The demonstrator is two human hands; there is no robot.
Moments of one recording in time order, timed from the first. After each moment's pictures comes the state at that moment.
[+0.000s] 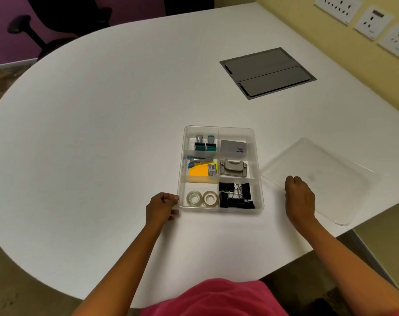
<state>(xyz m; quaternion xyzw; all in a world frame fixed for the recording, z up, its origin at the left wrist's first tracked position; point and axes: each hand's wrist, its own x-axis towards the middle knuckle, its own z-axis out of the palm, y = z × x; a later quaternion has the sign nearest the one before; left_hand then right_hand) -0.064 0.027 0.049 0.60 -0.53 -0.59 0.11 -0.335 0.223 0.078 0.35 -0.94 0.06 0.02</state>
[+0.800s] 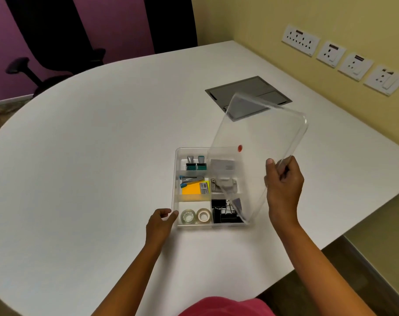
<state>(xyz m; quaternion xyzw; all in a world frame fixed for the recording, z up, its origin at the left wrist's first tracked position) -0.074 0.040 0.069 0.58 -0.59 -0.55 0.11 -0.277 0.180 0.186 0.19 -0.69 0.70 -0.02</state>
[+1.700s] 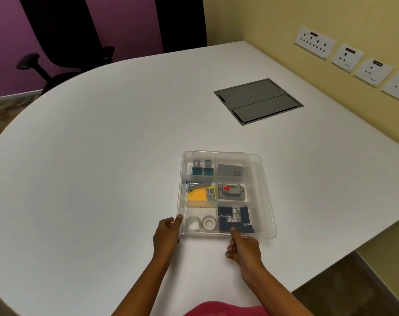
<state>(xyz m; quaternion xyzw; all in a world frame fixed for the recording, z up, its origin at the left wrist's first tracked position) -0.080 0.047 0.063 0.60 -0.50 -0.60 0.15 -0.207 0.184 0.067 -0.11 -0.73 0.54 -0.40</state>
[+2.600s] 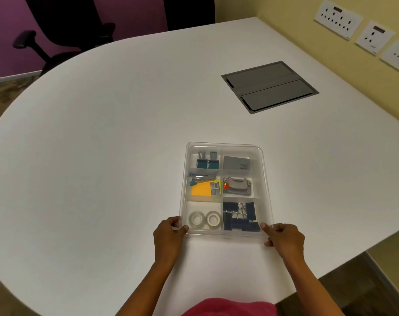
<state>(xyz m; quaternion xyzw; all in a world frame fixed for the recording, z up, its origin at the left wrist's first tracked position) -0.079 0.049 0.060 0.60 -0.62 -0.50 0.11 -0.288 0.213 0.060 0.04 -0.91 0.31 -0.27</state>
